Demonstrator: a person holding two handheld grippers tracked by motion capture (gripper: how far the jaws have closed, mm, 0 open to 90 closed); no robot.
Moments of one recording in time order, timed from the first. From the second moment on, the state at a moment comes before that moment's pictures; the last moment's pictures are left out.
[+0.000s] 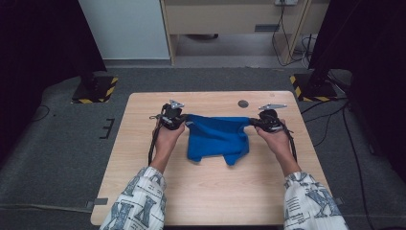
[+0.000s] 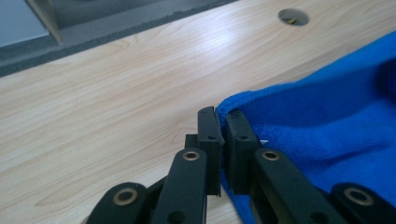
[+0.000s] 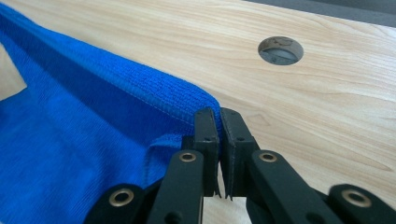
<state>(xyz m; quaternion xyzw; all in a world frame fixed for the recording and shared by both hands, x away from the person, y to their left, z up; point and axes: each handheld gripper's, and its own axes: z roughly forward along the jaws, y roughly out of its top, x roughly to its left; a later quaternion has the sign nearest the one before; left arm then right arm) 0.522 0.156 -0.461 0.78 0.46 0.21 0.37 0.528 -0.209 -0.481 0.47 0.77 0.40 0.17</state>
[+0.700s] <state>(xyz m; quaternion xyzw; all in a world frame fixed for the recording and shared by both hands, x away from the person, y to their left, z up) 0.529 0.167 -0.463 0.73 0.48 0.21 0.43 0.546 -0.204 -0.471 0.49 0.74 0.42 0.19</state>
